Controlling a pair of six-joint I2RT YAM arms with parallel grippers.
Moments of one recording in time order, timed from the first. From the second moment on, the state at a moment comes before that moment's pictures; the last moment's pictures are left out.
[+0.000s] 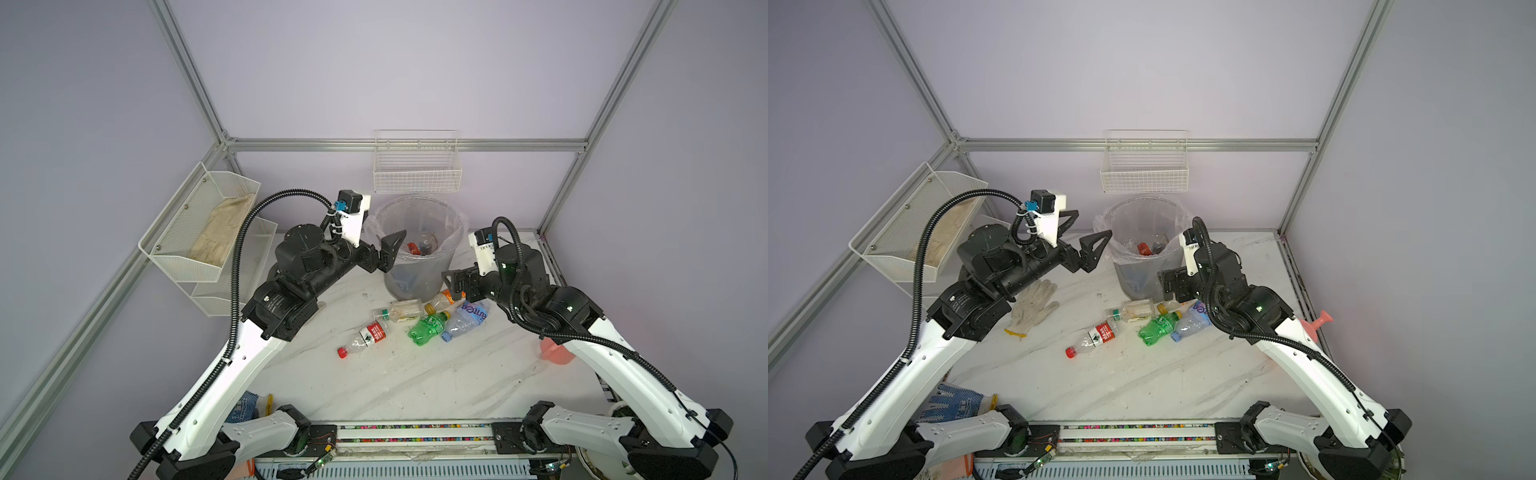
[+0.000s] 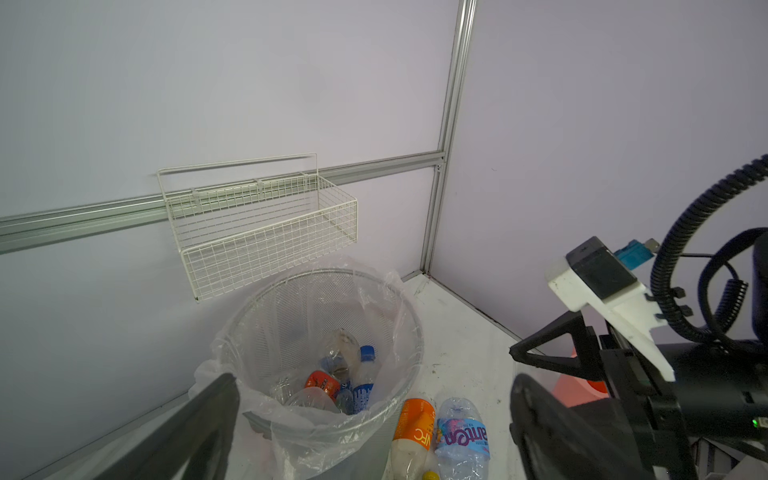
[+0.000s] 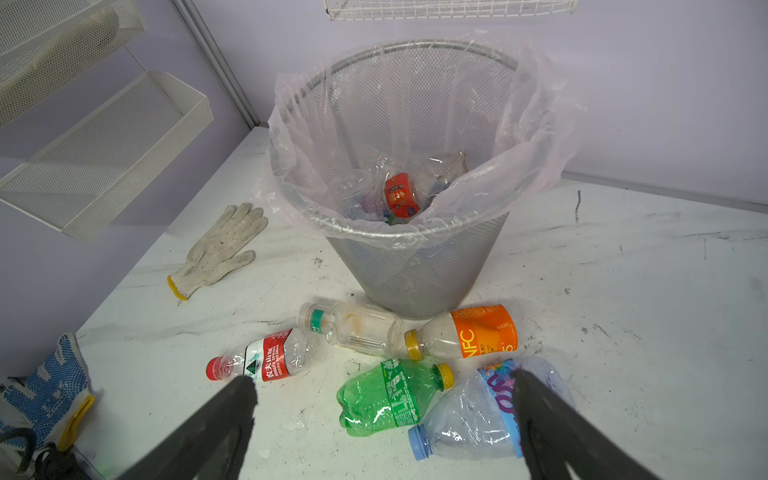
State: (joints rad) left arm -0.61 1.14 1.49 -0.34 0.06 -0.08; right arm 0.70 1.14 1.37 -0.73 0.16 0.30
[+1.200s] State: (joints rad) left arm -0.62 0.88 1.24 -0.28 0.11 -0.18; right arm 0.56 1.33 1.28 -0.77 0.15 0.56
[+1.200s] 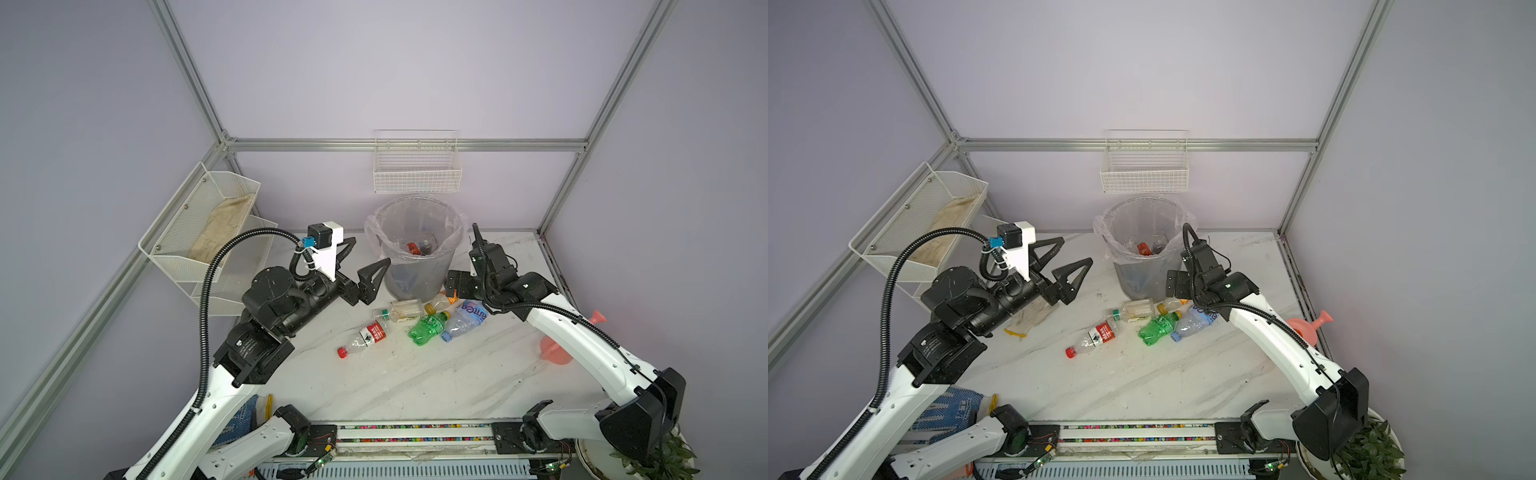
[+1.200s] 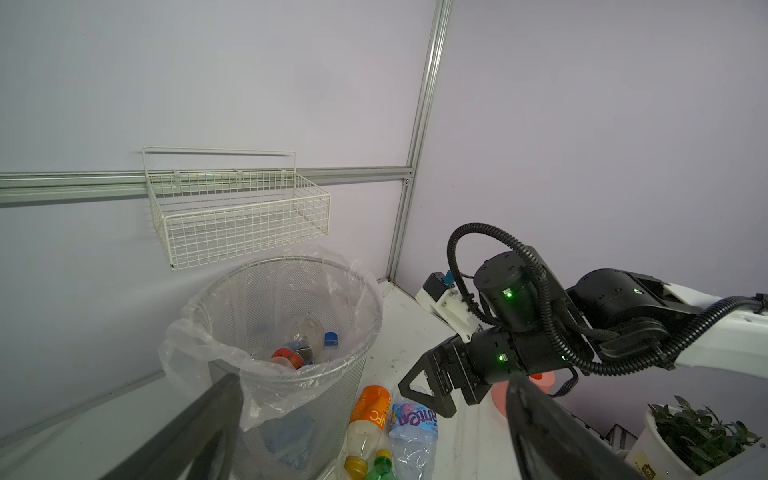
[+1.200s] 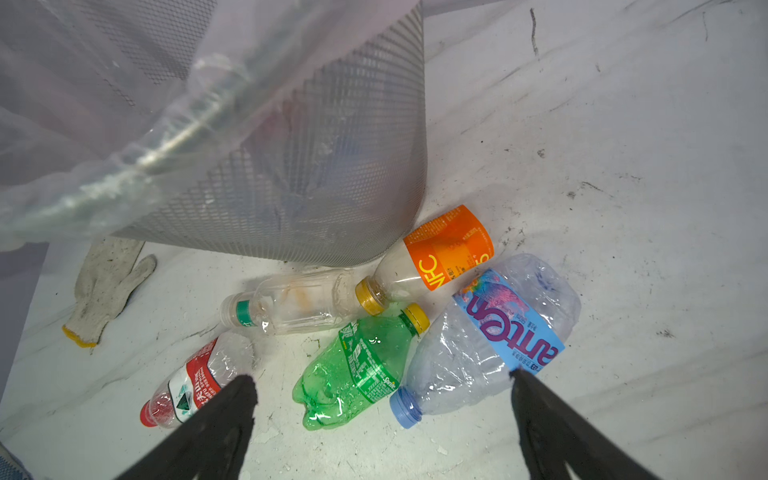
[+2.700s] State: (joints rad) left arm -0.70 0.81 1.17 -0.33 0.02 -0.18; right arm 0.32 1.39 0.95 -0.59 0.02 0.72
